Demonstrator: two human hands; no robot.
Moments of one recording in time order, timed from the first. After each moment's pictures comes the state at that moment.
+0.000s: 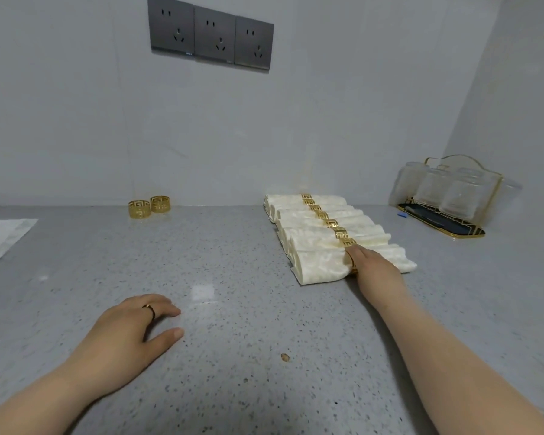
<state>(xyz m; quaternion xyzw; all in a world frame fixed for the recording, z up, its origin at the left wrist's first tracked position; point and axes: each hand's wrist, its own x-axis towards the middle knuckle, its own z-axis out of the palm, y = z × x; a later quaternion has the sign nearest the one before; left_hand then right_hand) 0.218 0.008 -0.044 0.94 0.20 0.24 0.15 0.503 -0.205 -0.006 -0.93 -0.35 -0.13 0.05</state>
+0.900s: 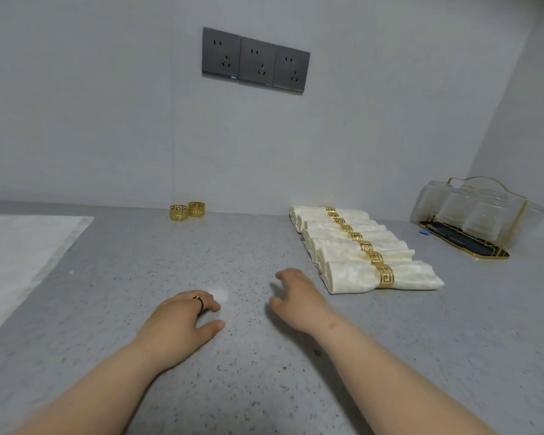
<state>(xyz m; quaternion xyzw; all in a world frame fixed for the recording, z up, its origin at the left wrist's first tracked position) 0.214 0.011 -0.048 0.94 0.20 0.22 0.17 0.360 -0.124 0.003 -0.86 -0.46 0.08 0.20</state>
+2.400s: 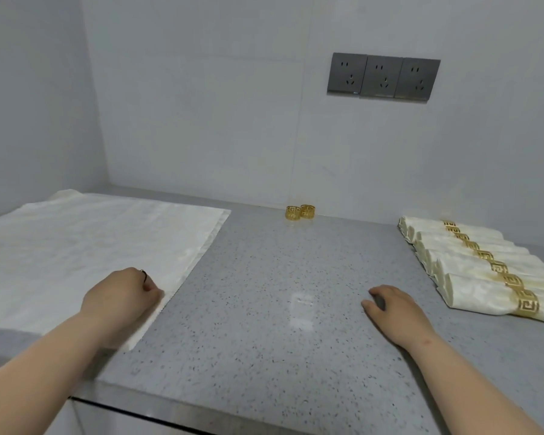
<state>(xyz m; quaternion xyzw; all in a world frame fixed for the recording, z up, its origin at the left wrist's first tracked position) 0.000 0.049 -0.014 0.76 0.60 0.22 0.11 0.342 -0.111 -0.028 -0.86 -0.48 0.01 0.17</state>
